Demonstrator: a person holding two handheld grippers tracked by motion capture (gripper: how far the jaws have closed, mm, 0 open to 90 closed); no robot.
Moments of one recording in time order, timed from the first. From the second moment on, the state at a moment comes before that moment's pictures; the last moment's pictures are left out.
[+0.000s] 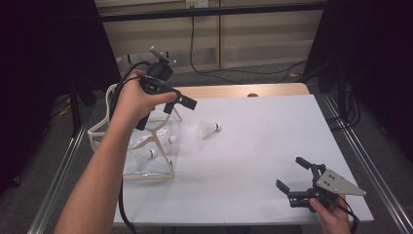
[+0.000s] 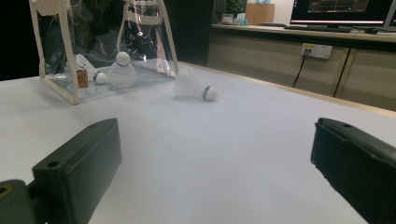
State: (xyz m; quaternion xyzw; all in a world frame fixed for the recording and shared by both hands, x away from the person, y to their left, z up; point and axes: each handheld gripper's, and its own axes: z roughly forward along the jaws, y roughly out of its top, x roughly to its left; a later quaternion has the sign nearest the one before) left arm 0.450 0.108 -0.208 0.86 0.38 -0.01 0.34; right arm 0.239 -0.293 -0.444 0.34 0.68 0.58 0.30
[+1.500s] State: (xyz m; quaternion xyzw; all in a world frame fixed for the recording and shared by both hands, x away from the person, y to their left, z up) left arm 0.442 0.062 -0.256 0.88 0.36 0.00 0.32; right arm 0.239 -0.292 -0.444 0.34 0.68 0.58 0.30
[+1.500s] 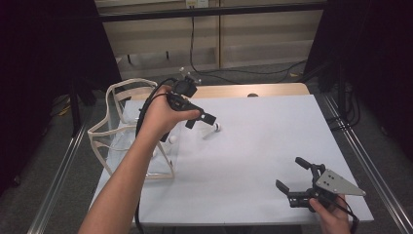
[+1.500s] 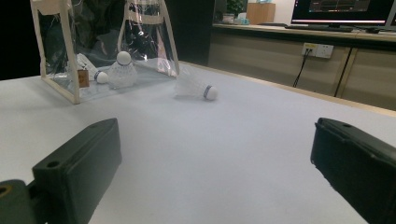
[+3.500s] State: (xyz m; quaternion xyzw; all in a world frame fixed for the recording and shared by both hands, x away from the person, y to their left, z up) left arm 0.445 0.028 -0.345 0.87 0.39 0.00 0.30; right arm 0.239 -0.293 -0.444 0.34 0.68 0.58 0.30
